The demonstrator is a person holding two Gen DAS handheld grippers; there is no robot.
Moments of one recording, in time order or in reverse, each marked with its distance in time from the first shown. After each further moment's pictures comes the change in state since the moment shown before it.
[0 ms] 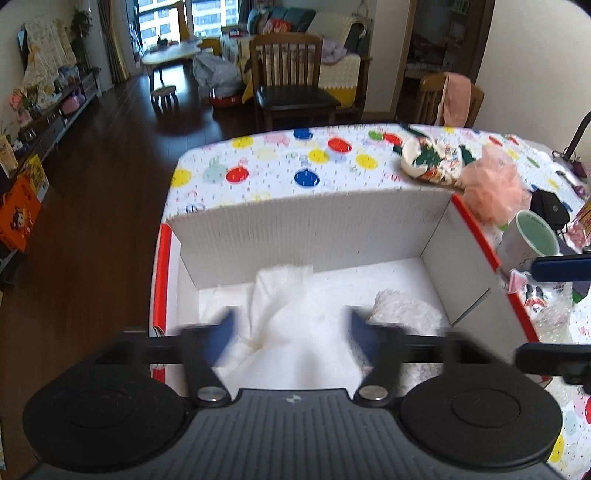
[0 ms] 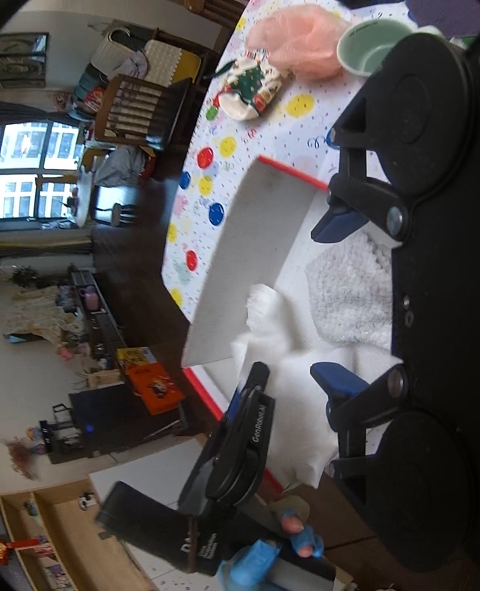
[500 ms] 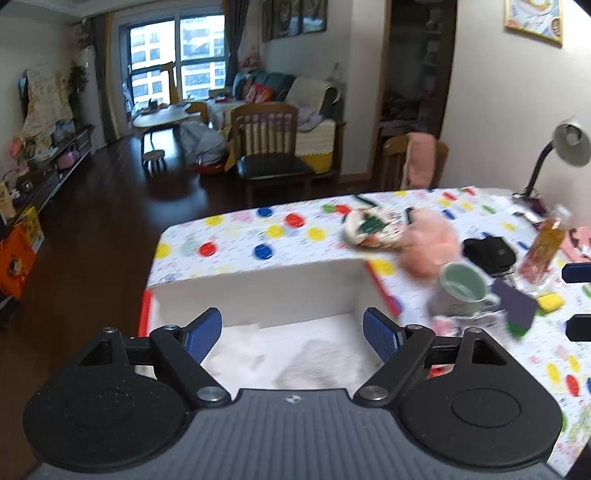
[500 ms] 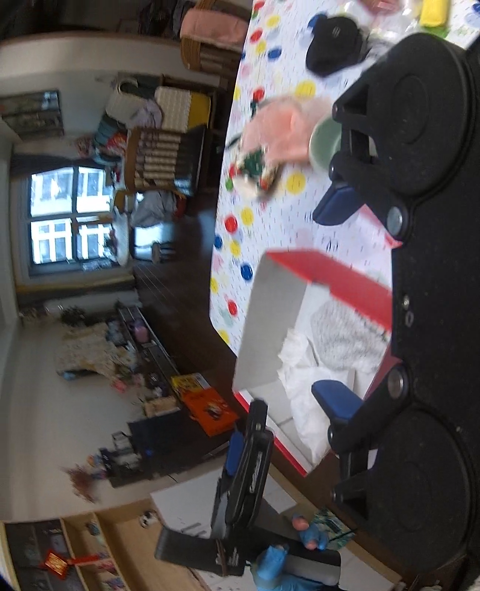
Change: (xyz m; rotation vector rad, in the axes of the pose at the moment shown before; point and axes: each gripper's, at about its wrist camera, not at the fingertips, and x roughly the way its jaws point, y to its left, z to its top) left arm -0.089 -0.061 0.001 0.031 -0.217 -0.047; right arm -0.127 -0.048 -0.040 0.114 -0.168 -0.074
